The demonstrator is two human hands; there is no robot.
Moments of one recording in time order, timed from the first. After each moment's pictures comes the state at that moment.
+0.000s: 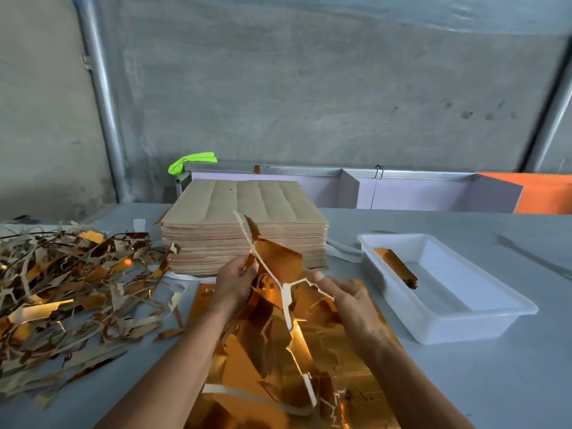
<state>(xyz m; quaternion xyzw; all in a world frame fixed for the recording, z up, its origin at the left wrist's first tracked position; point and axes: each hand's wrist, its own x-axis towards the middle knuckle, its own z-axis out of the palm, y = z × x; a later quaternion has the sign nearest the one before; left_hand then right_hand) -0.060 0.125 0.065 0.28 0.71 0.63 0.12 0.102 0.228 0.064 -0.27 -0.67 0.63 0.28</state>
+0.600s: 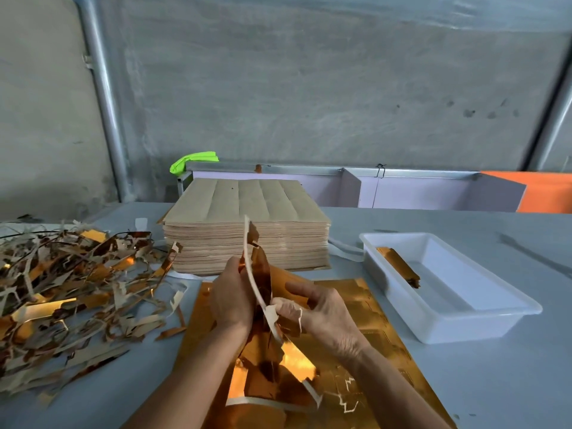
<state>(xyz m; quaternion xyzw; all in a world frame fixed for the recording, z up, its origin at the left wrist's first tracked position) -0.042 0.122 0.055 0.22 0.77 0.59 -0.07 0.095 0.197 0.068 -0.09 -0.79 0.55 0.25</state>
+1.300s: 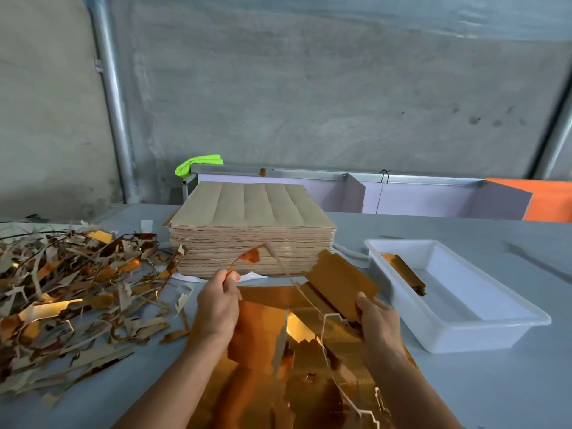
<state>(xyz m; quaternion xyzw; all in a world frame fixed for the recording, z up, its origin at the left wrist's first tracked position) -0.076 0.111 0.031 0.18 0.78 0.60 -0.06 0.100 0.246 0.045 -0.46 -0.50 0.64 0.35</state>
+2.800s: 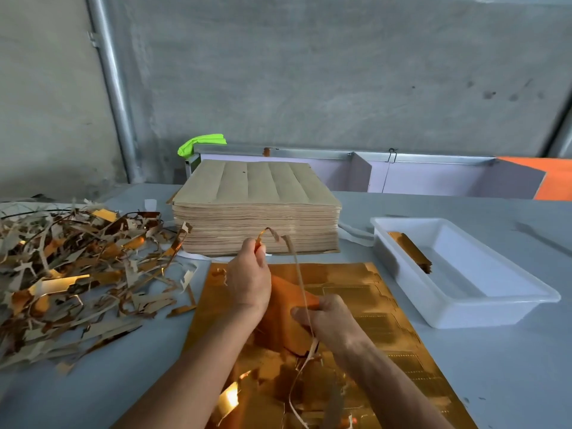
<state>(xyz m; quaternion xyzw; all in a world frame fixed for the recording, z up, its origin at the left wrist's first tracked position) -0.044 0.130 0.045 0.24 0.83 0.48 -0.16 0.097 0.185 0.046 -0.25 -0.72 0.63 0.14</state>
